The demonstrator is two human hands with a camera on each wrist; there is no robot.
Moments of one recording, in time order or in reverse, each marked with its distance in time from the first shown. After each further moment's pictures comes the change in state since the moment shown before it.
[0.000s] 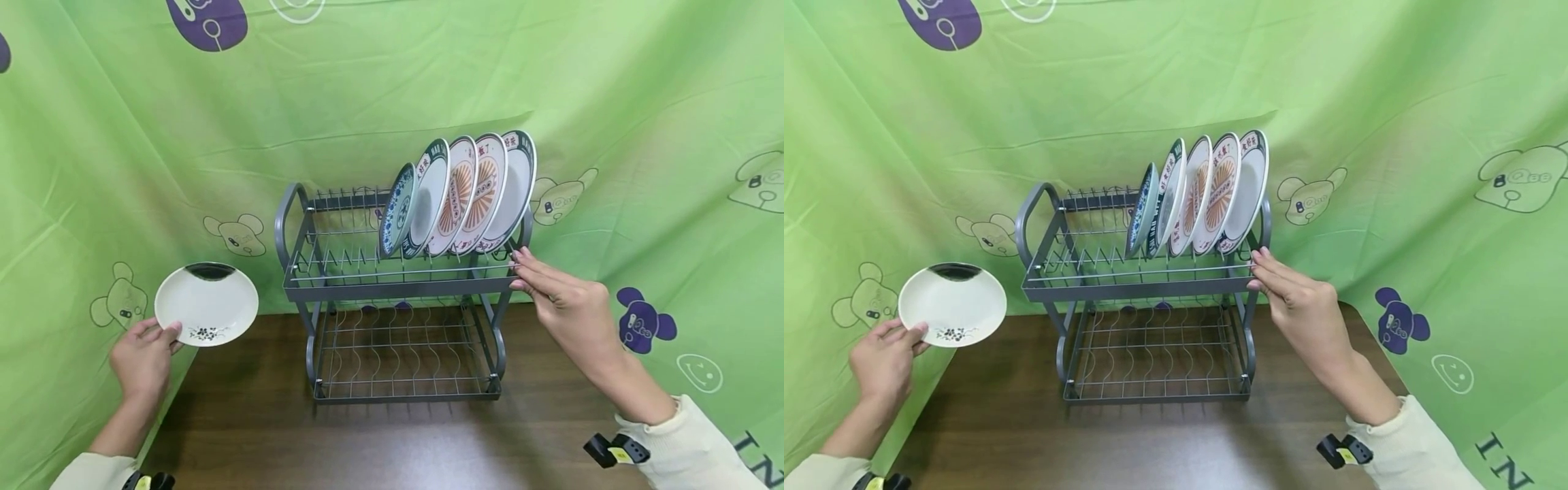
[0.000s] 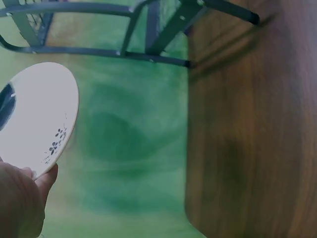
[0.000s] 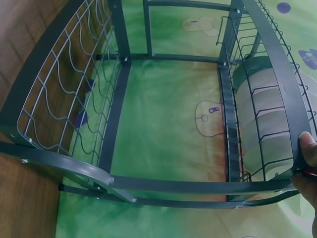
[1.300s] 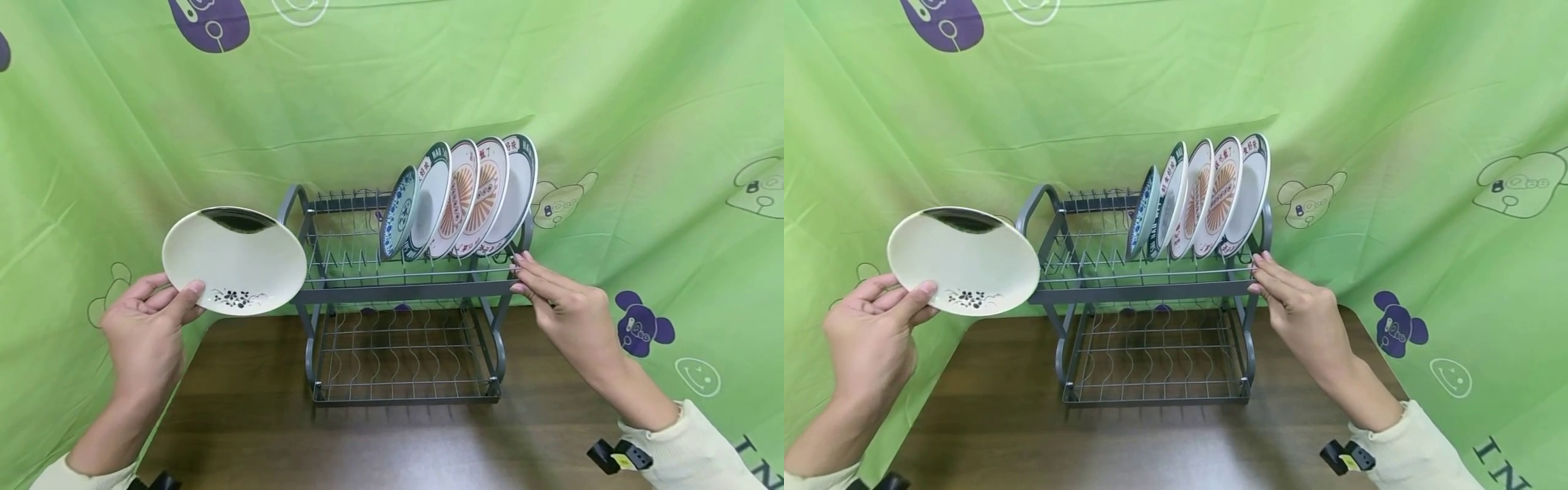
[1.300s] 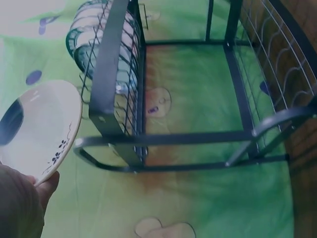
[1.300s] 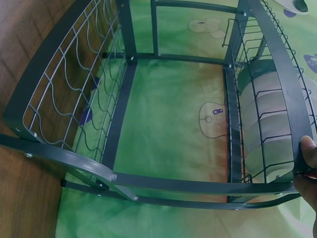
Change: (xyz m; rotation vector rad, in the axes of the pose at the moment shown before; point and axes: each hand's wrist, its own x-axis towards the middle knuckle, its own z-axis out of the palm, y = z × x) left_hand -0.086 0.089 0.060 -0.277 -0.161 0.228; right_hand -0.002 0.000 0.000 -0.020 0.006 -0.026
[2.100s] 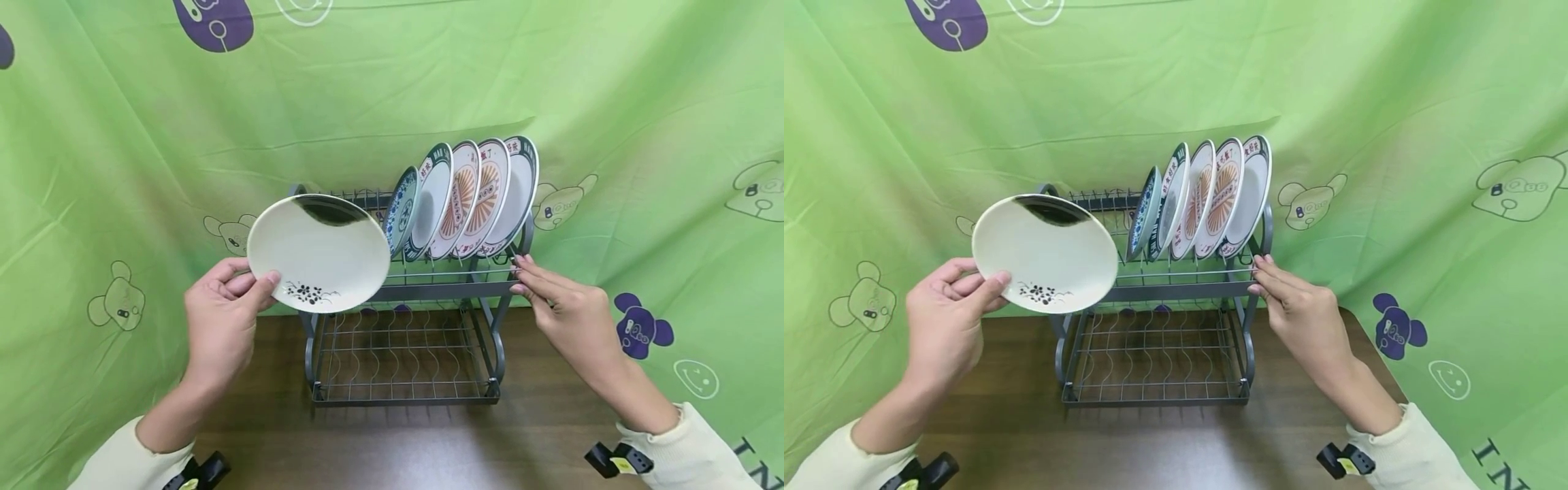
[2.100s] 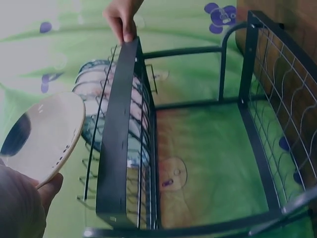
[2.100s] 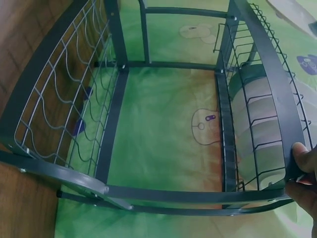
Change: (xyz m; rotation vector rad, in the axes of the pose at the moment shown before) left_hand -0.042 -0.004 0.064 0.155 -0.295 0.043; right_hand 0.002 -0.004 0.000 0.031 0.011 0.043
